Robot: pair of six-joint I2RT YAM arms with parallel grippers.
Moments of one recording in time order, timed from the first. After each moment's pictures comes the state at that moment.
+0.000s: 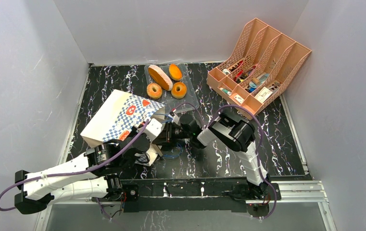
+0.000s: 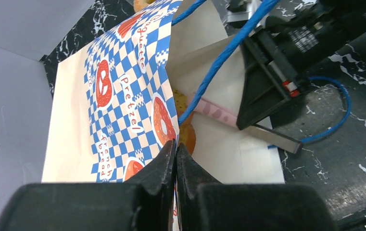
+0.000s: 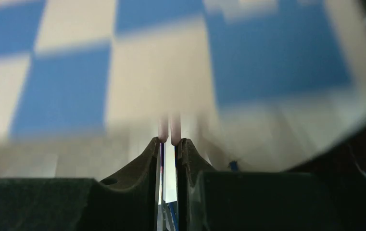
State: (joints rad) left arm -1.22 0.78 0.84 -0.79 -0.84 0.01; right arm 0.82 2.18 0.94 0.94 -0.63 1.20
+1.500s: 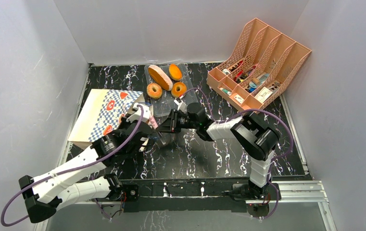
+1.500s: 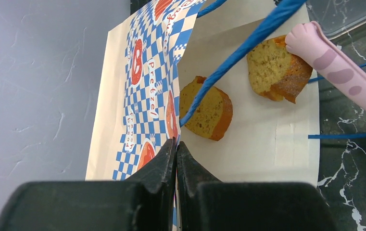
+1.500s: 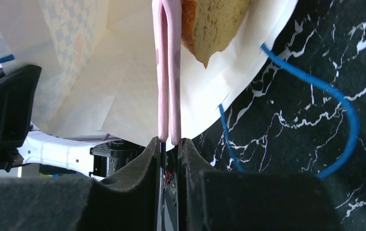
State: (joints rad) left arm -0.98 0.87 0.87 -0.86 -1.08 -0.07; right arm 0.76 1.87 0.88 0.75 -0.58 1.07
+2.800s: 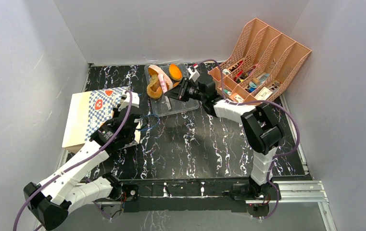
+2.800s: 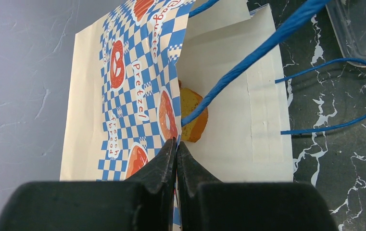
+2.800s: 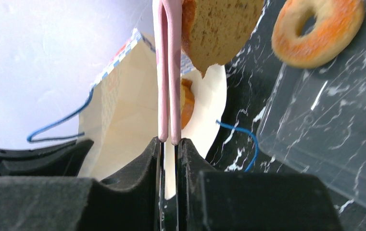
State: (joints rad) left arm -0.67 0.94 0.89 -0.73 -0.93 -0.04; right arm 0.55 1.88 1.19 0.54 -0.54 0.95
